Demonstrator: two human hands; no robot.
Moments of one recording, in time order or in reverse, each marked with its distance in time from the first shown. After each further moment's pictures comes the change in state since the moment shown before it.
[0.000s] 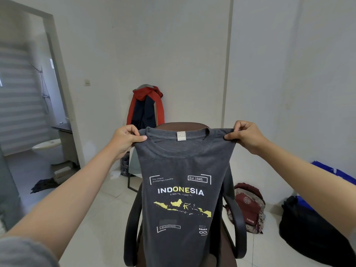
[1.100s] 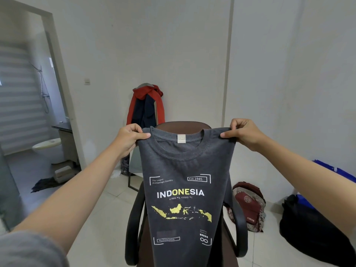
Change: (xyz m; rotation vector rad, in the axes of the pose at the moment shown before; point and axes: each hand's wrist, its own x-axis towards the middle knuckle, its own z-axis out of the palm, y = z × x) left_hand 0.007 -0.002 0.008 -0.082 0.003 -0.035; right_hand -0.001 -0.010 0.012 -0.094 -0.075 0.010
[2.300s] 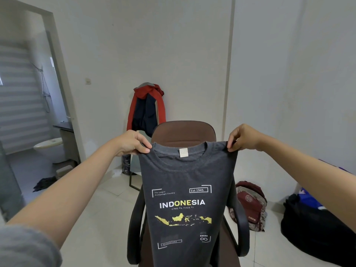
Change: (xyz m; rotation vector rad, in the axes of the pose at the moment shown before) left_hand -0.004 0.013 -0.014 0.551 -0.266 -0.264; right_hand 0.000 0.000 -0.006 -0.593 -0.177 0.138
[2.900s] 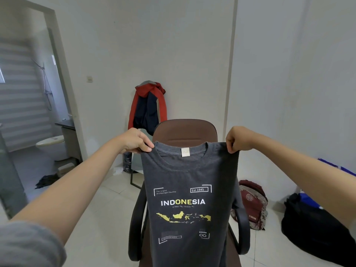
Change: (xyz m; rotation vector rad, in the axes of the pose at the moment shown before) left_hand 0.000 -0.001 0.001 0.111 0.058 -0.029; right_hand 0.009 -0.015 0.014 -0.587 -0.085 0.005
